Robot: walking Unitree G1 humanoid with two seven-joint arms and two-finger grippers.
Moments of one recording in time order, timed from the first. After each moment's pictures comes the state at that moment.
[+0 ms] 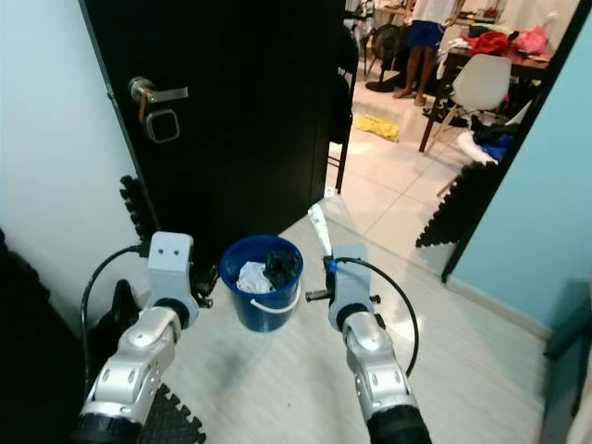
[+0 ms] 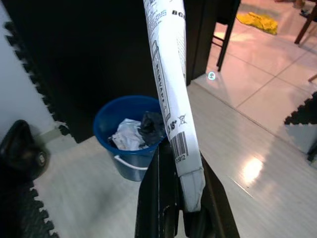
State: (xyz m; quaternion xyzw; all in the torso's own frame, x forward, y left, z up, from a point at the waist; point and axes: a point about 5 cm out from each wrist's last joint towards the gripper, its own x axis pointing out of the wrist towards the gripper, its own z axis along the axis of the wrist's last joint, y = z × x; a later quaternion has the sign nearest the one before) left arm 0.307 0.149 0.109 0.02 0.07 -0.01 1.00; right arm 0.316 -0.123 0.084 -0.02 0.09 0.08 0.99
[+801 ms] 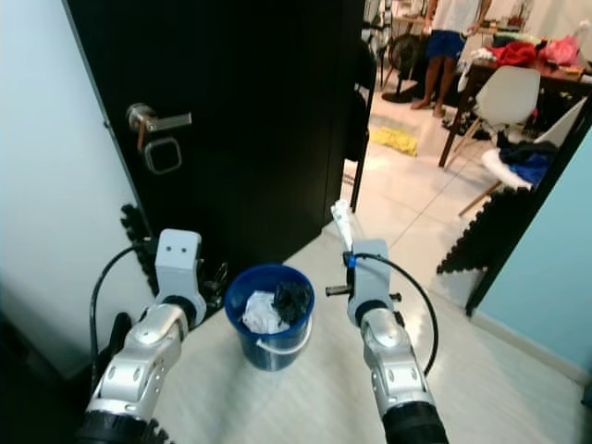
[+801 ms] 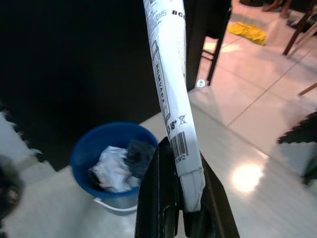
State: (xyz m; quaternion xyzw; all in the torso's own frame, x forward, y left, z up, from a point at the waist) left arm 0.309 0.145 0.111 0.01 0.06 -0.03 1.00; right arm 0.318 -0.127 0.086 -0.01 0.09 0.07 0.99
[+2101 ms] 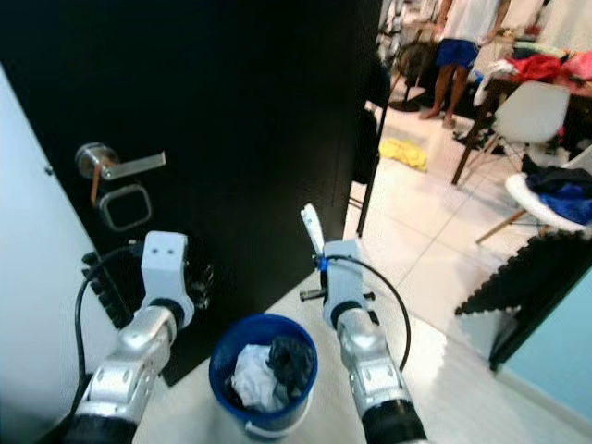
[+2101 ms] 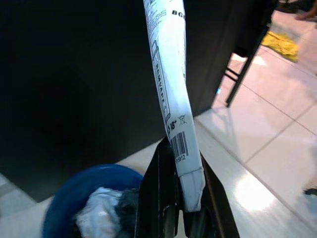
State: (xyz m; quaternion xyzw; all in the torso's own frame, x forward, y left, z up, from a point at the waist) left arm 0.307 0.150 0.109 0.01 0.07 -0.02 1.00; right arm 0.321 -0.122 0.085 -0.04 0.10 0.08 0.99
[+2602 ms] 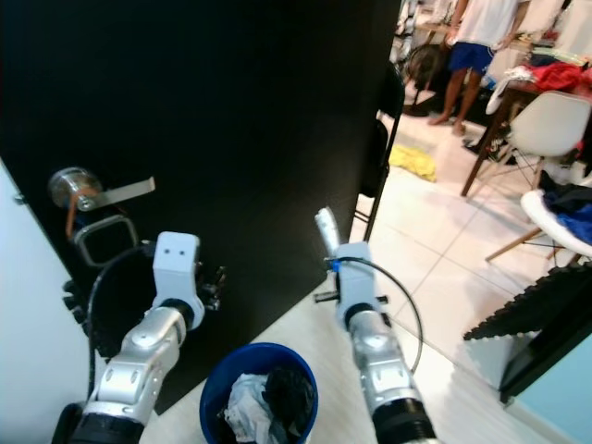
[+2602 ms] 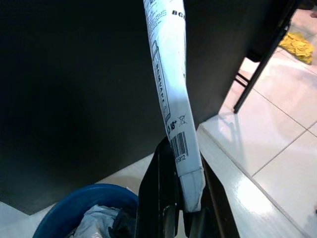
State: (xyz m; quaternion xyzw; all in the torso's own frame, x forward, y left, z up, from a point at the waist) left arm 0.309 0.148 0.112 0.01 0.06 -0.01 1.00; right arm 0.320 -0.111 0.078 -0.05 0.11 0.11 0.99
